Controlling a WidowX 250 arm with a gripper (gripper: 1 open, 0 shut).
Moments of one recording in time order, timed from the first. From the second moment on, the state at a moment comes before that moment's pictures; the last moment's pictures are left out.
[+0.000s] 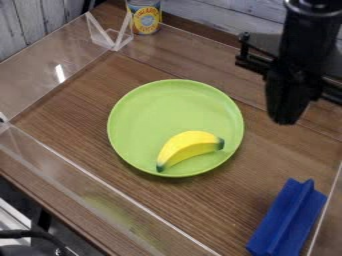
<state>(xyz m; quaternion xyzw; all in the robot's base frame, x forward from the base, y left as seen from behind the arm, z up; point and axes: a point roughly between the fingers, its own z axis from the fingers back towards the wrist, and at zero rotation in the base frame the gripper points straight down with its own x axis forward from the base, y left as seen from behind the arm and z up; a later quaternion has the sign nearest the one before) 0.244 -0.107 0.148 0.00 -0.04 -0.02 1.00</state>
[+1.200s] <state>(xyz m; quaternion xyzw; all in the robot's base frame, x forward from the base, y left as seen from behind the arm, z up) 0.216 -0.152 0.097 -0.02 -0.07 -0.02 1.00</state>
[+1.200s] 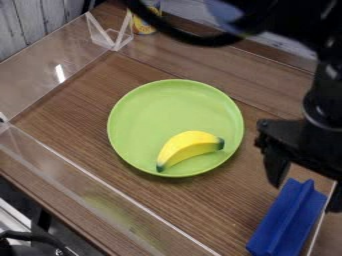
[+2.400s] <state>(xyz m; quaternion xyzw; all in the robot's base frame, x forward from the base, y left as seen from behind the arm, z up) 0.217 -0.154 0.036 -0.03 -0.07 0.00 1.00</state>
